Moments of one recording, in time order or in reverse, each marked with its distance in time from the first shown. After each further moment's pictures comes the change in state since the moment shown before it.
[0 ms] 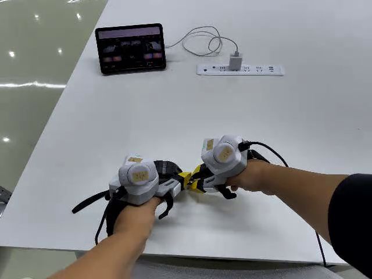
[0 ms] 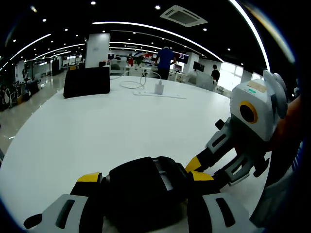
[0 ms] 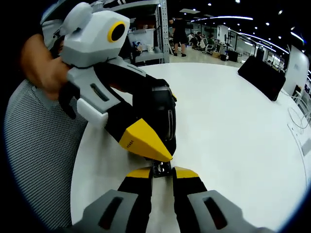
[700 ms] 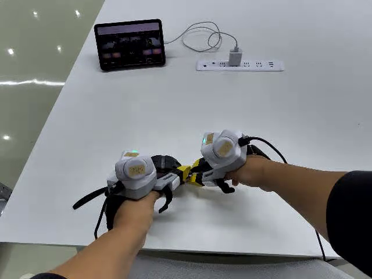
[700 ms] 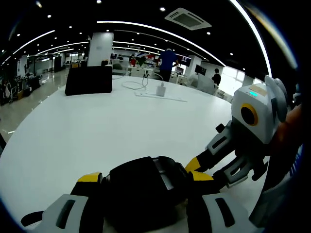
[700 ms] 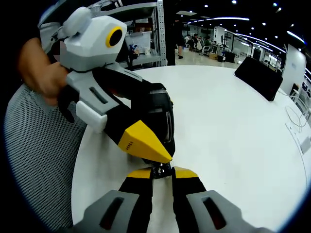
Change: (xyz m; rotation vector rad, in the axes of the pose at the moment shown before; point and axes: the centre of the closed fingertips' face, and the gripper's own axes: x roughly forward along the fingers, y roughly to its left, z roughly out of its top) left arm 0.000 0.002 0.001 -0.042 -0.006 -0.008; right arm 0.000 -0.003 0.006 0.022 -0.014 -0.013
